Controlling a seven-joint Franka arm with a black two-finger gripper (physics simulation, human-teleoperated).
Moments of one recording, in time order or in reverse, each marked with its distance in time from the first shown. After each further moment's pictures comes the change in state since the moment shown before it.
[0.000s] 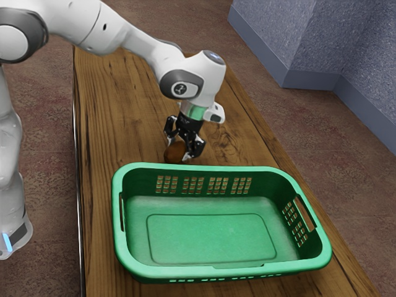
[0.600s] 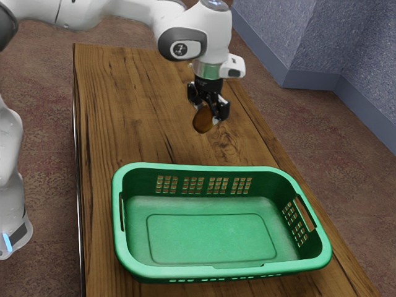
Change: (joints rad) arm -0.028 -0.136 -0.010 0.126 0.052 0.001 -0.047
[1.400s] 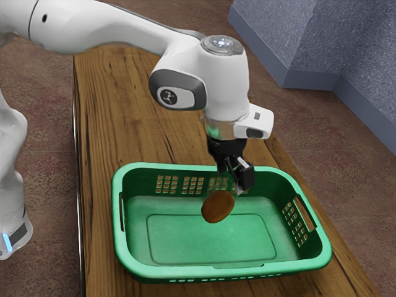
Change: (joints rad) arm -0.150 0.014 -0.382 0.086 -0.011 0.077 -0.214
